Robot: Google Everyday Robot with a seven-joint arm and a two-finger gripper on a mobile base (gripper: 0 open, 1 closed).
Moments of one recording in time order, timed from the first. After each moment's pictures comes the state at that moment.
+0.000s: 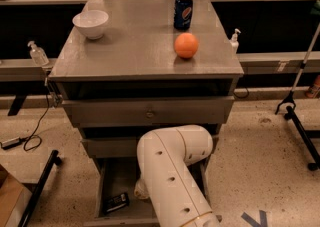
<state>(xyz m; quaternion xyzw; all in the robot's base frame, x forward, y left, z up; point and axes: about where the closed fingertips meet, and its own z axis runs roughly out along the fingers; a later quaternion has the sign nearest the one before) 0.559 0.091 0.105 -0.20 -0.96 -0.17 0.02</state>
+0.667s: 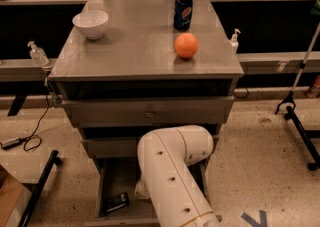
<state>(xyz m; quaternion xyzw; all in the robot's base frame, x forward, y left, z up) 0.558 0.091 0.104 -0.20 -0.97 -0.17 0.02</state>
